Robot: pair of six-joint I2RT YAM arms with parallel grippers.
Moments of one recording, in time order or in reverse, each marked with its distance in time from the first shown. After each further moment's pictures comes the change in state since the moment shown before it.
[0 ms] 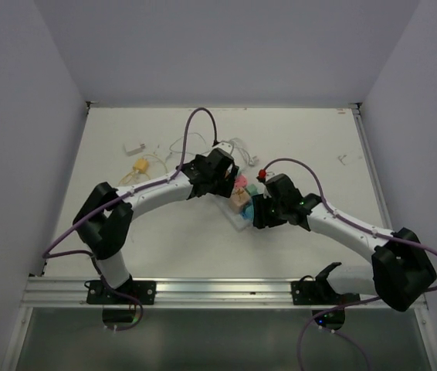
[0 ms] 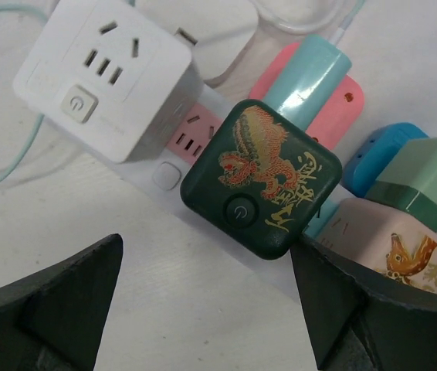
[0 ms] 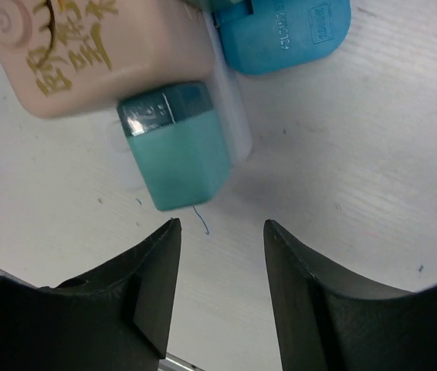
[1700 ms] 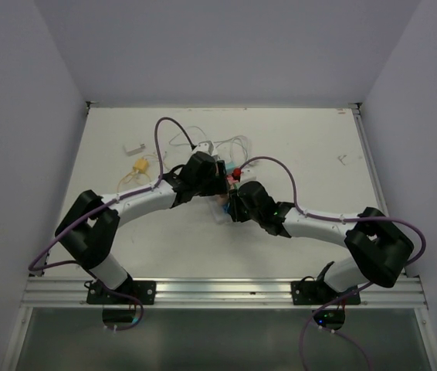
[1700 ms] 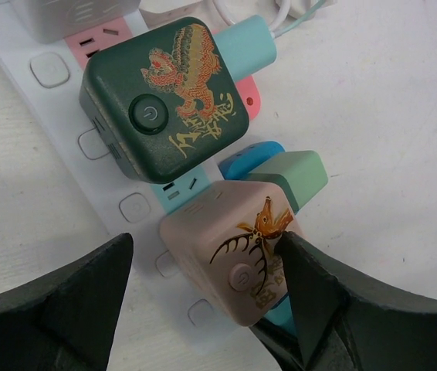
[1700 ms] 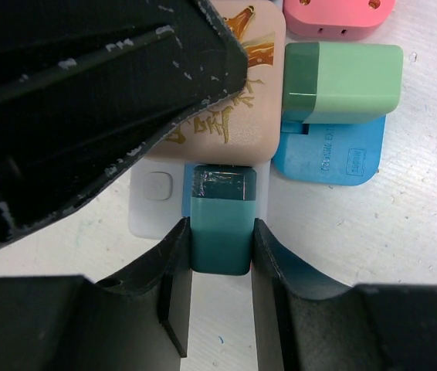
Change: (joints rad) left arm 0.101 -0.124 -0.225 0.248 0.204 -0.326; right arm 0.238 0.223 0.017 0.499 0.246 0.059
